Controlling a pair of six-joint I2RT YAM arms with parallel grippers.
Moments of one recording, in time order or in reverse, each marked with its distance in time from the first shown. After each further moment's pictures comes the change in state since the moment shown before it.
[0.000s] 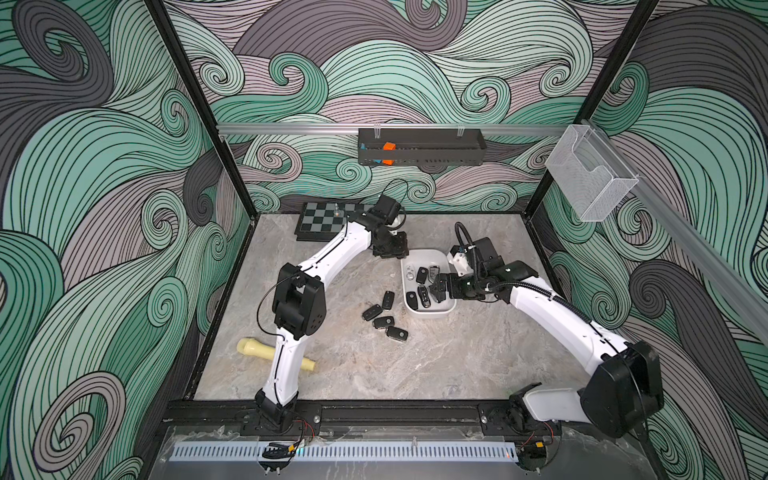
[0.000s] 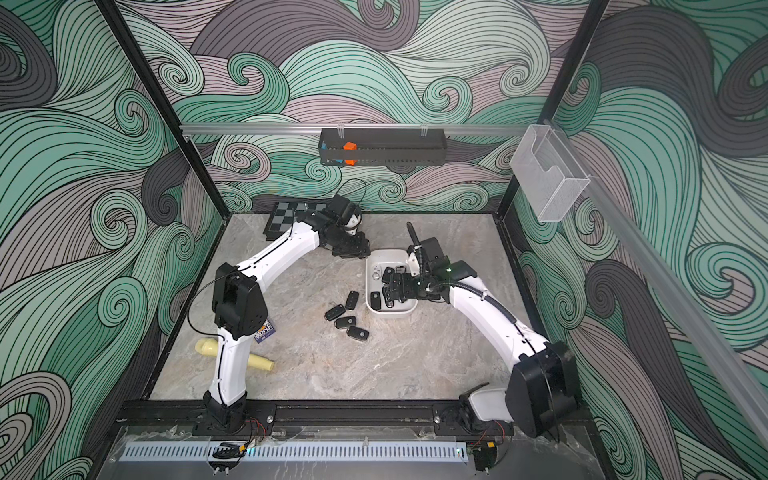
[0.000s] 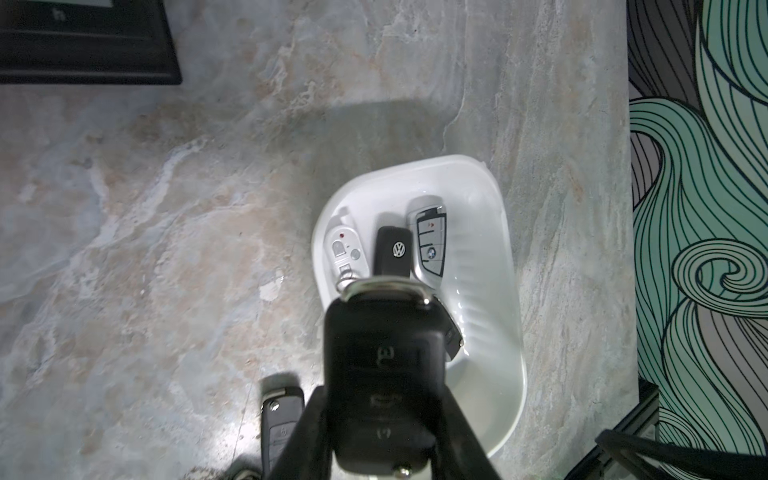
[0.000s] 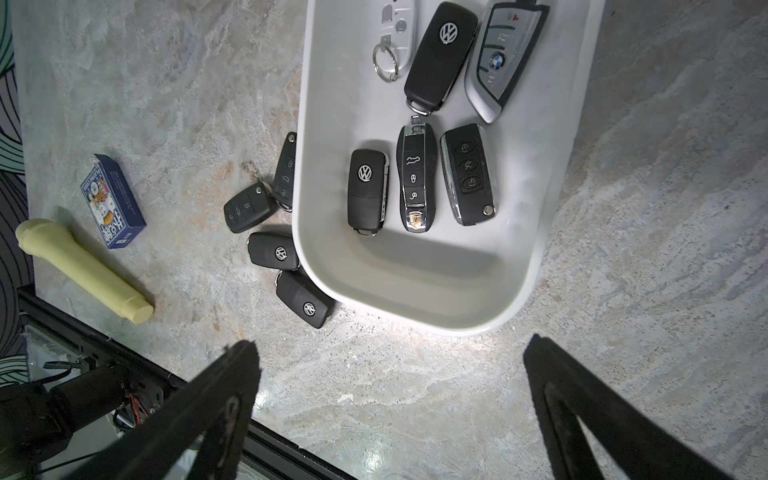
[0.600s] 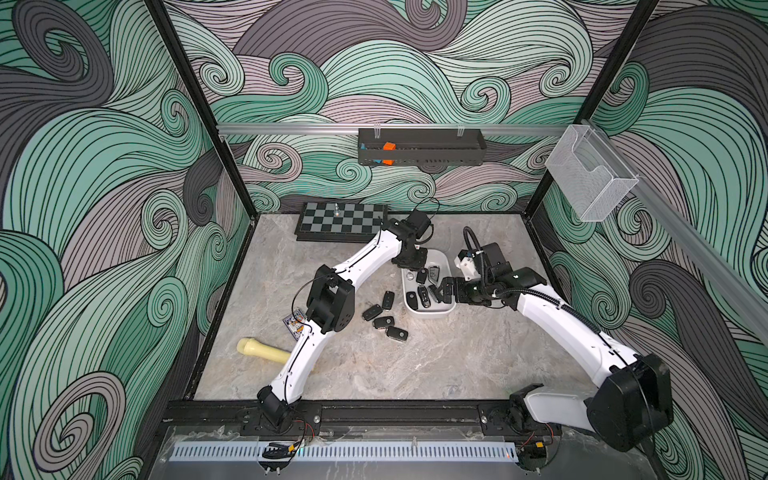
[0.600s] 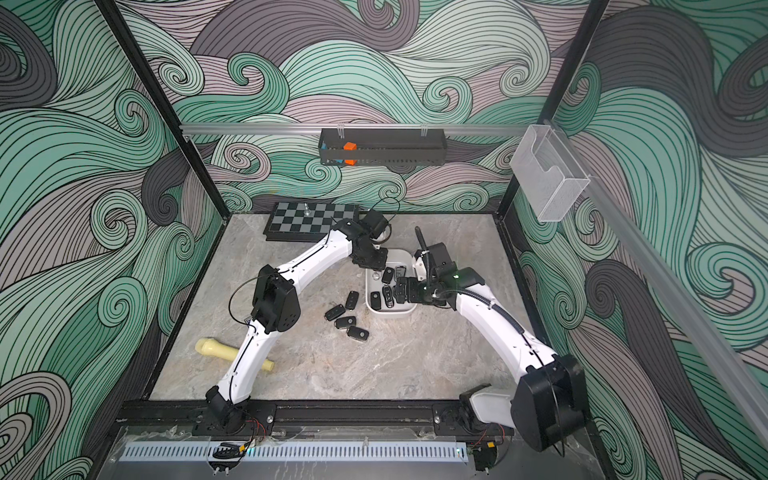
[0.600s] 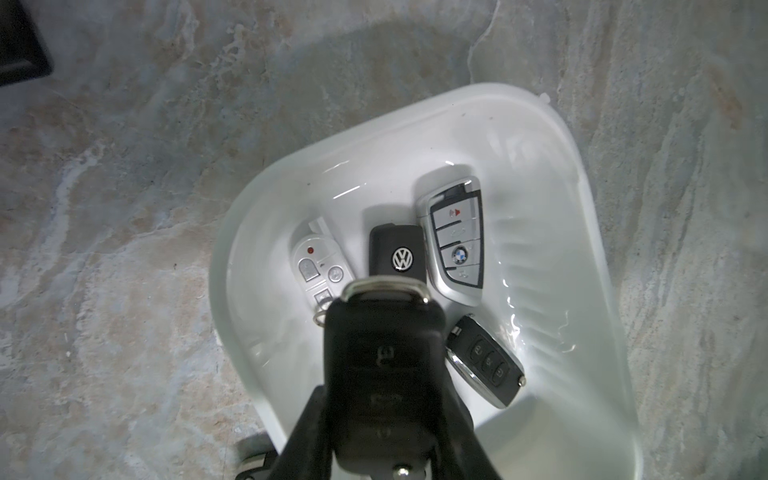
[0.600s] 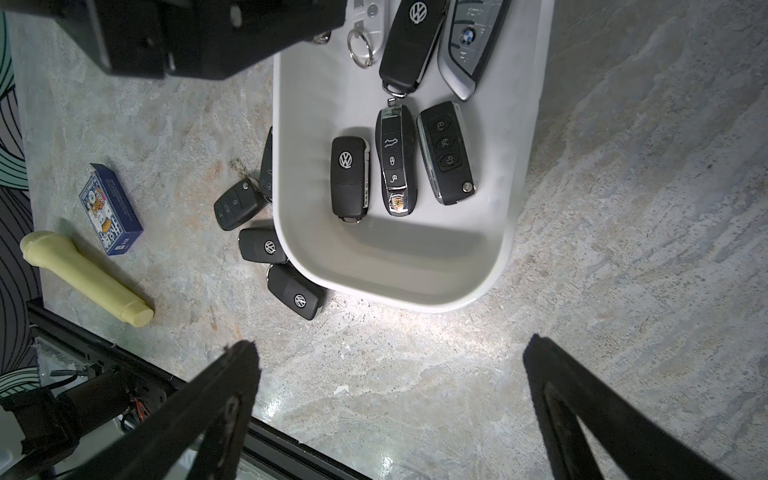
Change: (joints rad) left arm -0.123 0.263 0.286 -0.162 -0.188 0.103; right arm -0.030 -0.065 -0.066 -0.002 -0.004 0.026
